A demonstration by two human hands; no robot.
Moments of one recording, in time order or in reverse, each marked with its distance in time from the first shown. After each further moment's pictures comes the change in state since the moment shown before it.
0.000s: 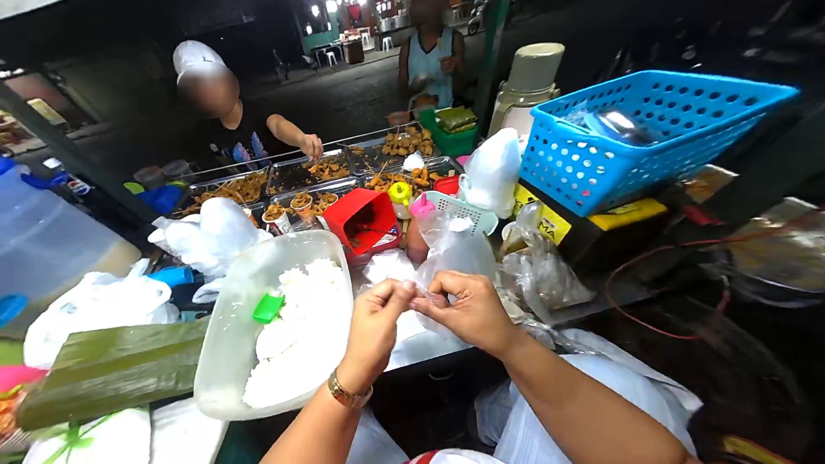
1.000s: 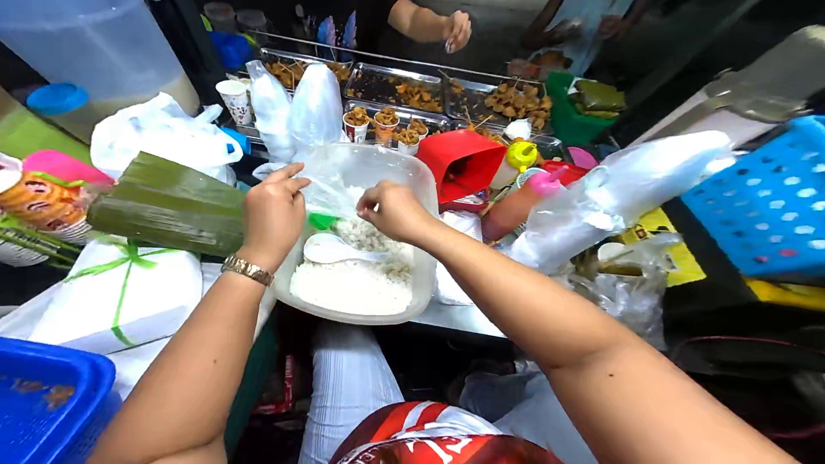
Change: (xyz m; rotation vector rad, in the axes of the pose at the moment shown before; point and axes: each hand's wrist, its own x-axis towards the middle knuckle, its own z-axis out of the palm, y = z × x) left_hand -0.027 0.064 -0.230 1.363 0.493 0.055; right_hand 0.118 0.003 0.206 -0.329 -0.875 0.124
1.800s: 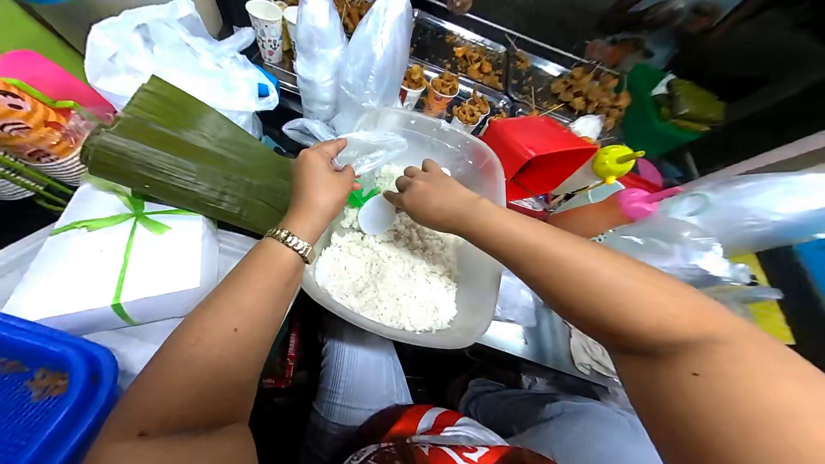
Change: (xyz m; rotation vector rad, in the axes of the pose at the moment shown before) left_hand 0.020 -0.033 0.031 -0.557 -0.095 -0.515; right_hand 0.057 0.010 0.024 -0.688 -0.369 -0.378
